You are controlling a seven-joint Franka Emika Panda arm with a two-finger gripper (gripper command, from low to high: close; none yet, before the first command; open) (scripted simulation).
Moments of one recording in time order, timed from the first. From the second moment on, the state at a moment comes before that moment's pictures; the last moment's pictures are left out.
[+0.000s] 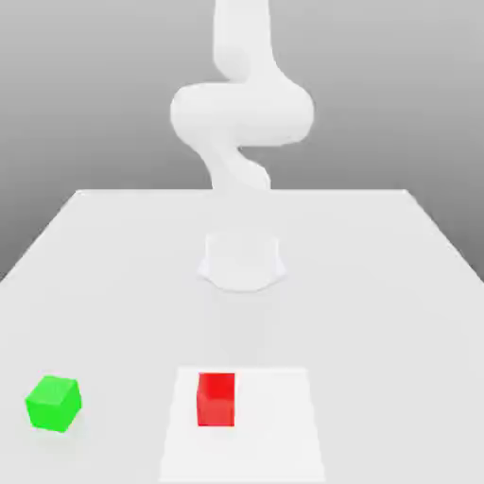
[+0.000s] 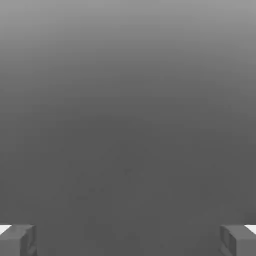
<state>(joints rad) -0.01 -0.71 0.00 -2.35 -0.01 2.35 0.80</state>
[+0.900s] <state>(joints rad) -0.06 0.26 -0.02 -2.71 0.03 2.97 0.69</state>
